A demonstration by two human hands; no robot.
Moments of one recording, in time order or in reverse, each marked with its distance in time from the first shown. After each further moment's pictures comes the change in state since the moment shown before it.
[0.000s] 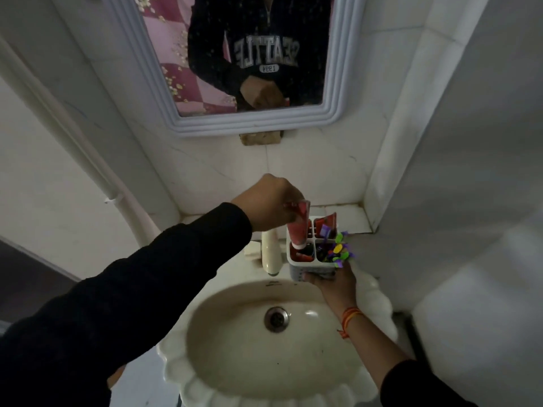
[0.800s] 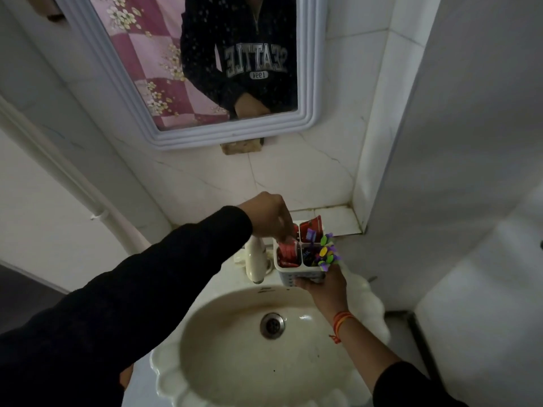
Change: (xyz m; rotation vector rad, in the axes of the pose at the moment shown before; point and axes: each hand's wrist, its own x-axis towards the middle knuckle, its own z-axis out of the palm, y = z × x) left_hand 0.032 0.012 0.019 0.022 -0.366 -0.182; right_hand 0.009 0.018 -0.003 0.035 -0.038 -0.029
